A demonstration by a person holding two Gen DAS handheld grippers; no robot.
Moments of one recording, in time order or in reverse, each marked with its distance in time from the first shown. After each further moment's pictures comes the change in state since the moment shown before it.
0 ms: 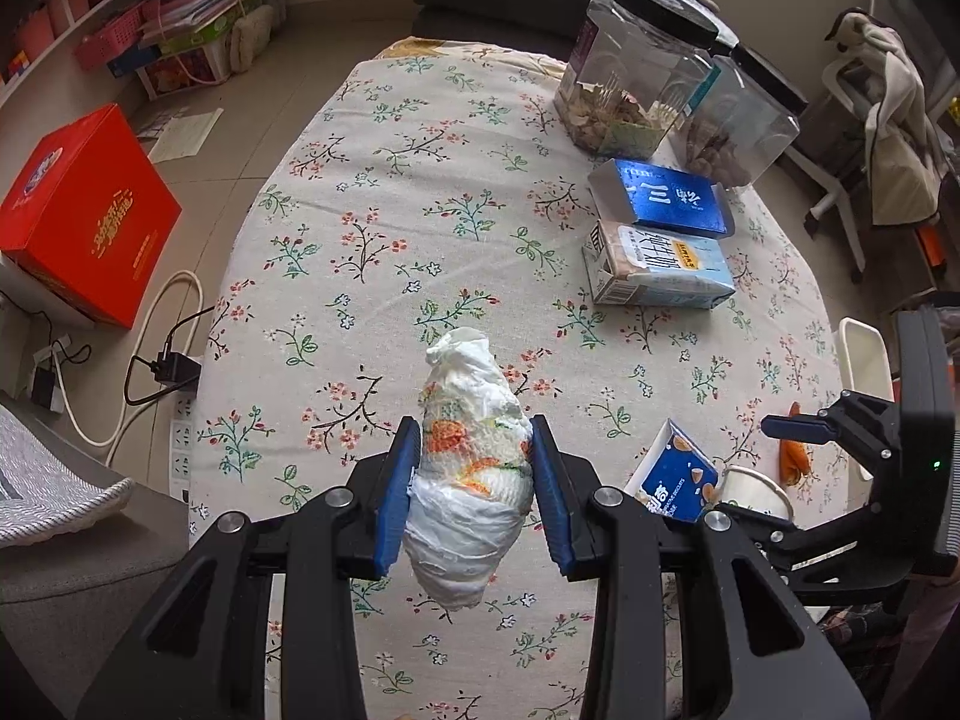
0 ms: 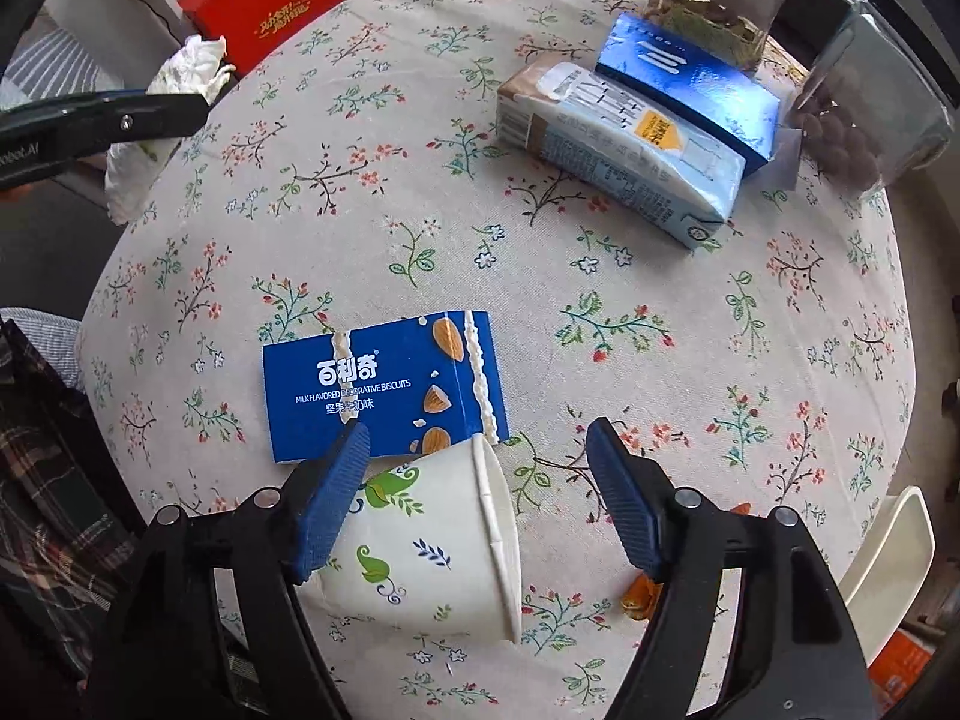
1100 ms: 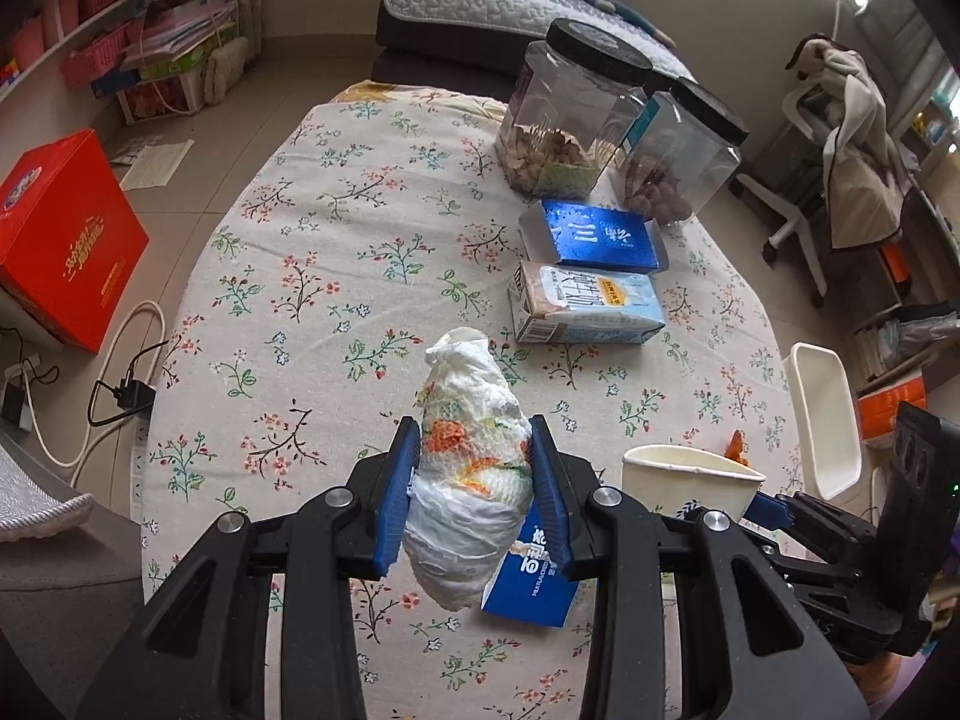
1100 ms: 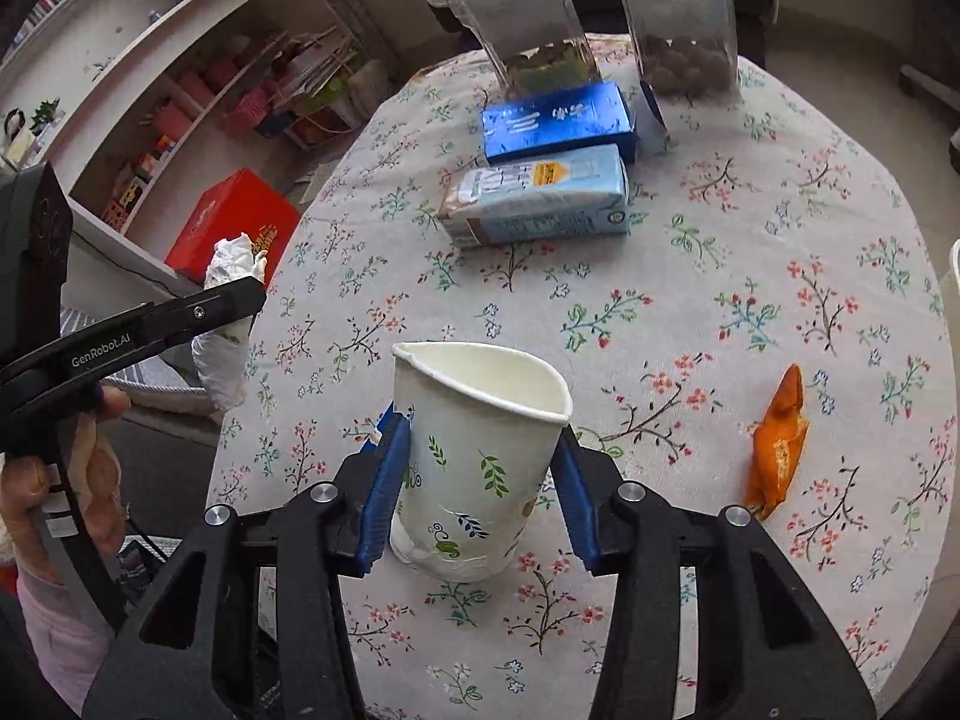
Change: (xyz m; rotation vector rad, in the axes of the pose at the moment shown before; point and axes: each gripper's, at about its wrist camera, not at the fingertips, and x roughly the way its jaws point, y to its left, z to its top) left arm -0.016 -0.030 -0.001 -0.001 -0.123 -0.088; right arm -0.043 0.012 -0.053 0.440 -0.383 0.139
